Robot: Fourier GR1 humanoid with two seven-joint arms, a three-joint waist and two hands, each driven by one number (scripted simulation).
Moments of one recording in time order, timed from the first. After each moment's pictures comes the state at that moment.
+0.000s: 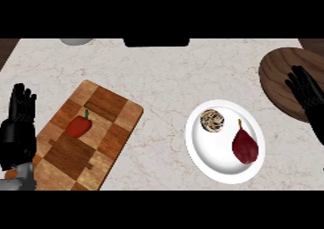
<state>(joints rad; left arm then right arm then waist) -0.04 0.32 0.02 -1.52 0.18 0.36 -0.17 -0.13 -0.50 -0.01 -1.57 -0.26 0.09 -0.02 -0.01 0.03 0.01</state>
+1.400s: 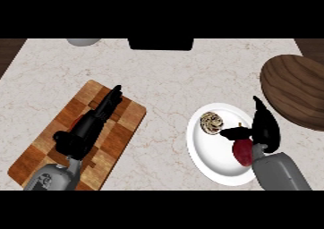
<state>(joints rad) -0.18 0.28 -0.33 -1.54 0.18 0.02 0.02 -0.24 -0.22 0.22 -1.33 0.64 -0.36 0.85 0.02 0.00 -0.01</state>
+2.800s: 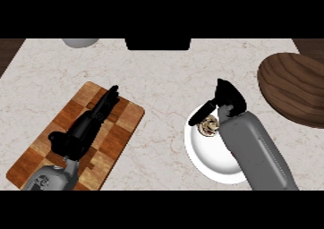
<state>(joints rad) -0.15 0.26 -0.28 -1.55 0.16 -0.01 0.03 -0.61 -0.08 0.21 -1.25 0.54 0.09 1.23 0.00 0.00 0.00</state>
